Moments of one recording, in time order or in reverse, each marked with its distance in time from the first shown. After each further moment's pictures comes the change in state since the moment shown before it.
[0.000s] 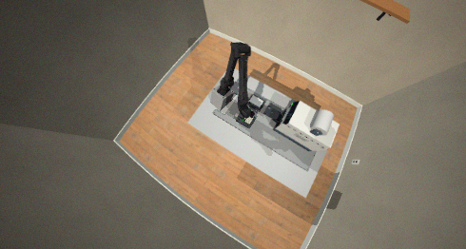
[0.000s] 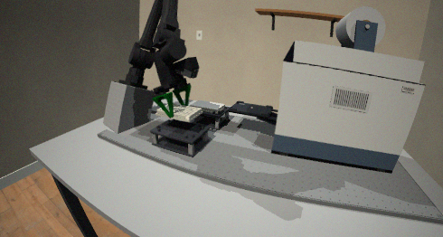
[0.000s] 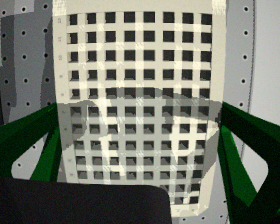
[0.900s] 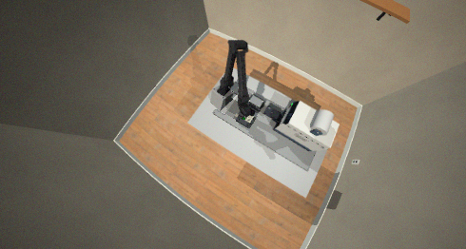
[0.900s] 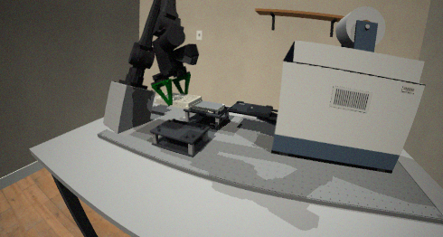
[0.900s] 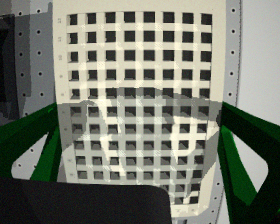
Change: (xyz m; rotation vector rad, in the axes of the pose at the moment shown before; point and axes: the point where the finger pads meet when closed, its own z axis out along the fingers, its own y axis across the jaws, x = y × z) arm -0.011 0.001 -0.037 -0.001 0.003 0.005
